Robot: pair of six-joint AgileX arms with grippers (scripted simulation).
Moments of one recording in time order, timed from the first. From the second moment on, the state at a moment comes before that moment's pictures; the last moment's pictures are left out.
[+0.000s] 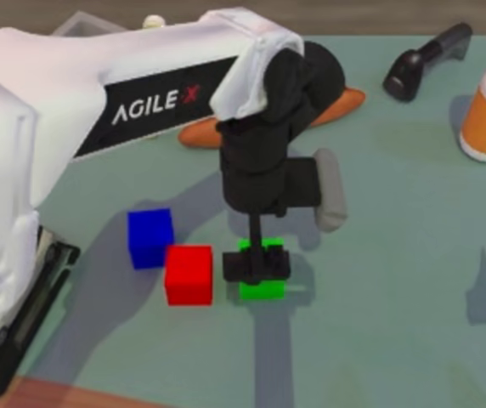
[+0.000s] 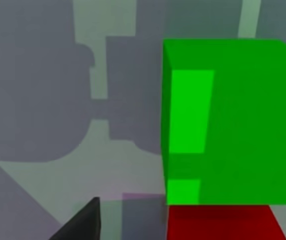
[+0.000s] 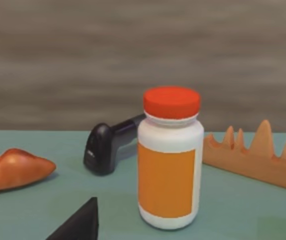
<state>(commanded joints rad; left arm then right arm) -0.73 2.17 1.77 -1.17 0.00 0.82 0.01 0.00 0.00 0.00 0.00 0.00</state>
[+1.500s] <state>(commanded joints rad) -0.47 2.08 1.65 -1.15 0.00 -0.40 0.01 0.00 0.00 0.00 0.00 0.00</state>
